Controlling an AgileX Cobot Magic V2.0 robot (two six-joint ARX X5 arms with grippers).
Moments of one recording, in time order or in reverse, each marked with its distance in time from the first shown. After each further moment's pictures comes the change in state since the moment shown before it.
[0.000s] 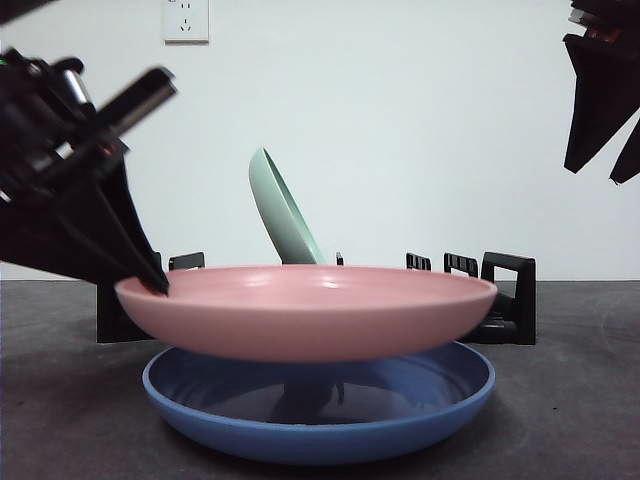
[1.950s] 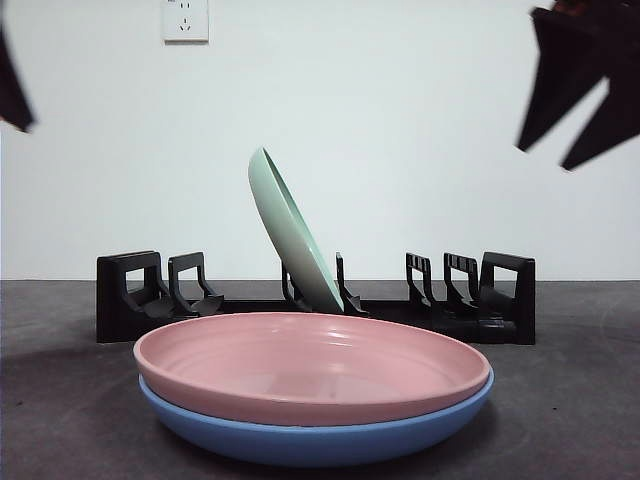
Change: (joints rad) left arm 0.098 -0.412 0.193 -0.506 -0.314 0.693; right arm 0.081 0.000 0.000 0.072 -0.085 0.069
